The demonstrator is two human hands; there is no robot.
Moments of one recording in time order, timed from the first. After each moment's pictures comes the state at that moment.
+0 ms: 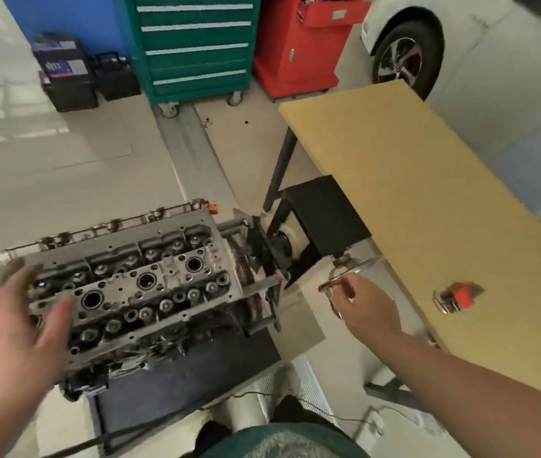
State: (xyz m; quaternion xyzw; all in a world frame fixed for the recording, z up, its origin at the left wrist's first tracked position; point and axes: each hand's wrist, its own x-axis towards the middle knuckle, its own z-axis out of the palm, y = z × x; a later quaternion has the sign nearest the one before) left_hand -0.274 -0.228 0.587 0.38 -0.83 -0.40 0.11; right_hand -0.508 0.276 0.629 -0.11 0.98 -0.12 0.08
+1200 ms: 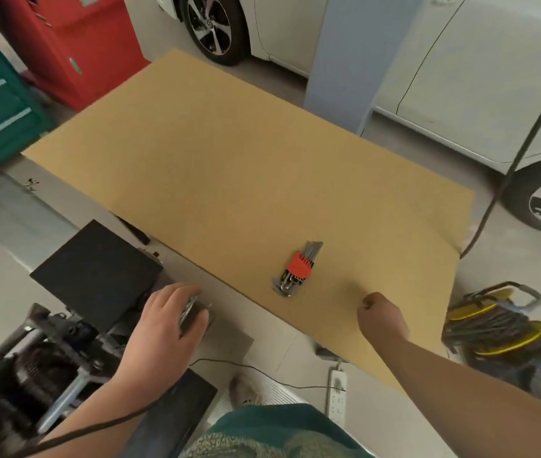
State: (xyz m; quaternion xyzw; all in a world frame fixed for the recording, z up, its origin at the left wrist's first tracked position) left_hand -0.573 0.288 0.672 -0.08 -0.93 -0.33 -0.11; right_hand -0.533 0.691 0.565 0.38 0.88 -0.21 0.18
